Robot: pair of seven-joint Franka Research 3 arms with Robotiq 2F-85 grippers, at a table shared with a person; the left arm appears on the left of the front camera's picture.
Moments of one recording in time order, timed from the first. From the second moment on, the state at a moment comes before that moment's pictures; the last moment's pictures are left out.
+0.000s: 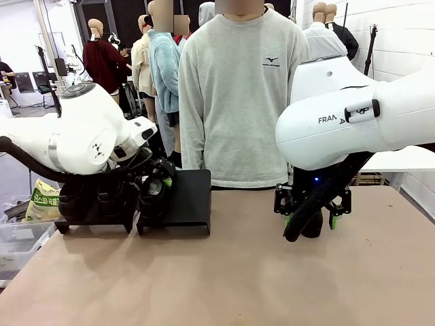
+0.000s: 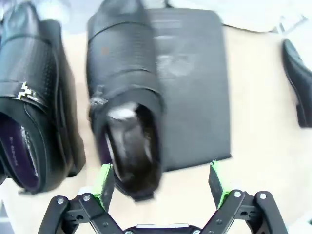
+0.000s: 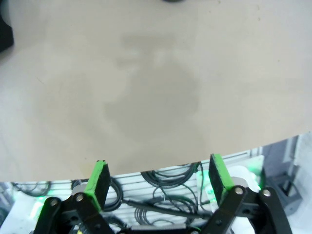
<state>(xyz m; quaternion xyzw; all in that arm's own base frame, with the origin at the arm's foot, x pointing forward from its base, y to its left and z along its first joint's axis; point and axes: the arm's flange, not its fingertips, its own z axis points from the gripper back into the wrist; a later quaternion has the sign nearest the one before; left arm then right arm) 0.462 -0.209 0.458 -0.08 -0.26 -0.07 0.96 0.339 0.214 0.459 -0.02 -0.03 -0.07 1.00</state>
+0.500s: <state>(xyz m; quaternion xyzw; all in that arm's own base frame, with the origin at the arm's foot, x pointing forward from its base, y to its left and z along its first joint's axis) 0.326 -0.301 0.441 -0.19 -0.13 -0.13 0.96 0.339 0.215 0.460 -0.02 -0.04 -0.07 1.00</state>
